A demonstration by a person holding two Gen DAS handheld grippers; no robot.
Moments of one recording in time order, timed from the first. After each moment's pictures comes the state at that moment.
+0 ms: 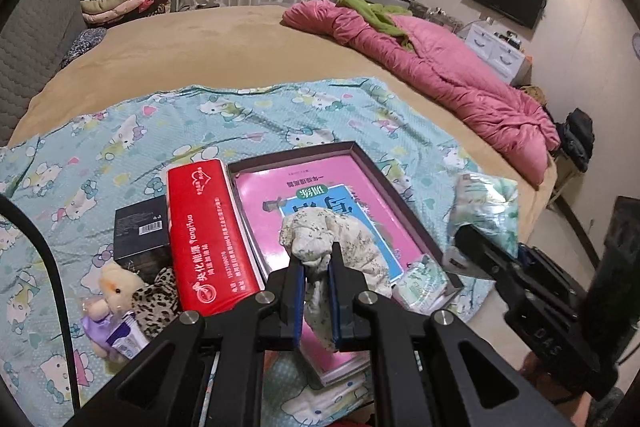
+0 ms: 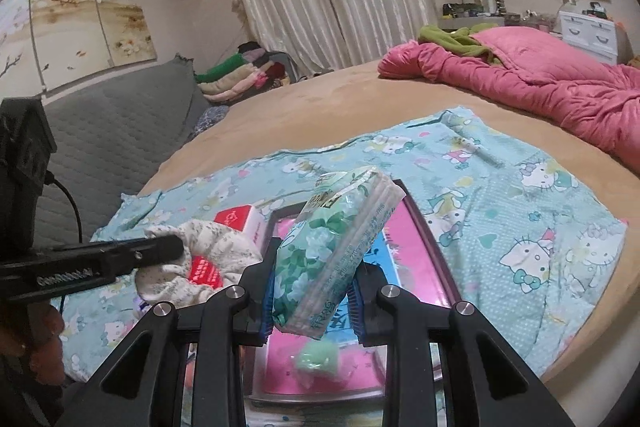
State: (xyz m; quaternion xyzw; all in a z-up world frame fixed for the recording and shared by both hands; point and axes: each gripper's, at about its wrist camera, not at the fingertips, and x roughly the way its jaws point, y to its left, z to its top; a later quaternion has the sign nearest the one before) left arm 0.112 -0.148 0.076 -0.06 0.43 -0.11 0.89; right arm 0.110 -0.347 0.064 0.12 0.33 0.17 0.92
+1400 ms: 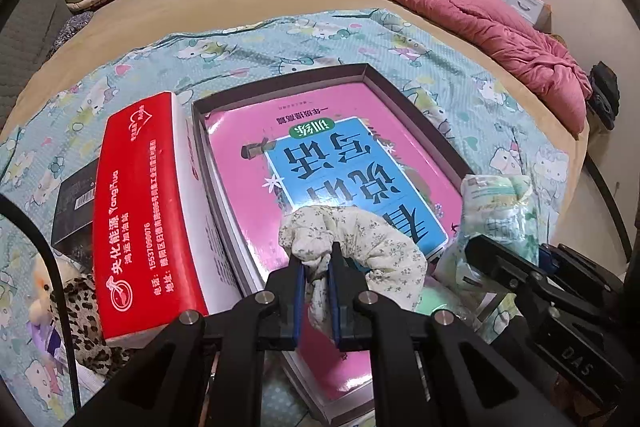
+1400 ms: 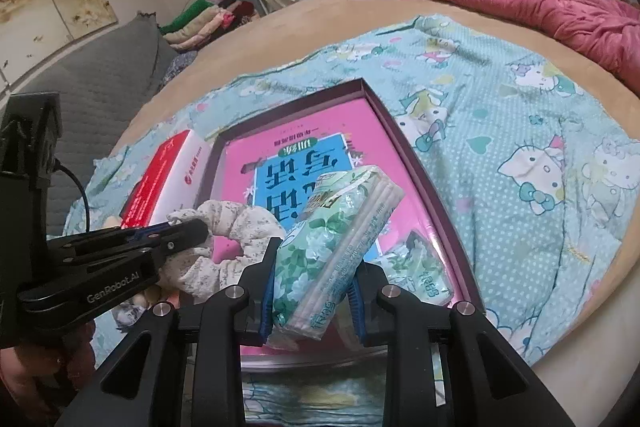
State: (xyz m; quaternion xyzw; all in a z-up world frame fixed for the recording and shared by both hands) left arm 0.153 -0.188 -0.015 0.00 0.50 -0.09 0.86; right arm 0.140 -0.363 -0.023 0.13 0.46 0.15 0.87
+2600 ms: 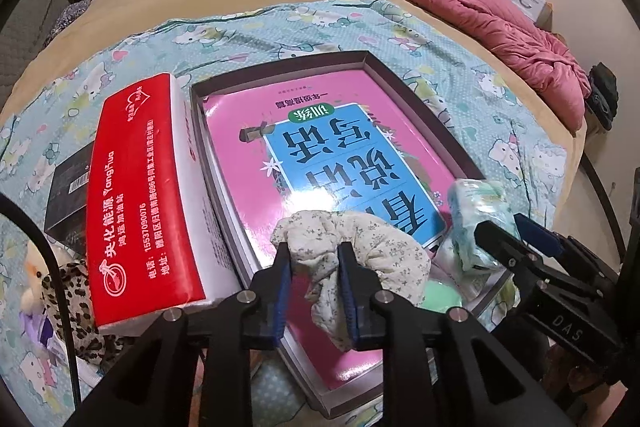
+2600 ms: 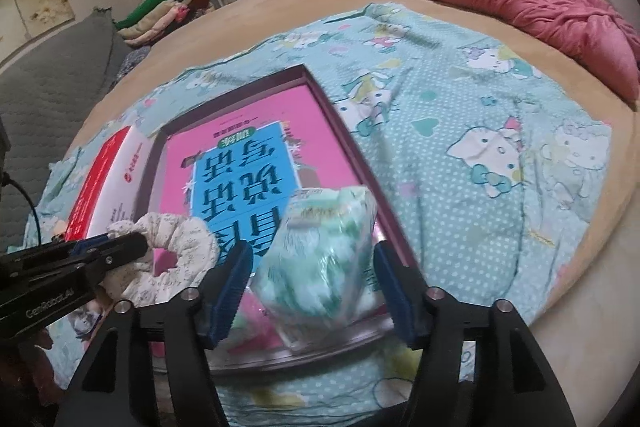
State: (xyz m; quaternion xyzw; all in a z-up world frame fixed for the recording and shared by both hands) left arm 0.149 -0.185 -0.021 -0.01 0.52 -0.10 0.85; right arm 0.141 -0.381 -0.035 0.11 0.48 0.06 0.87
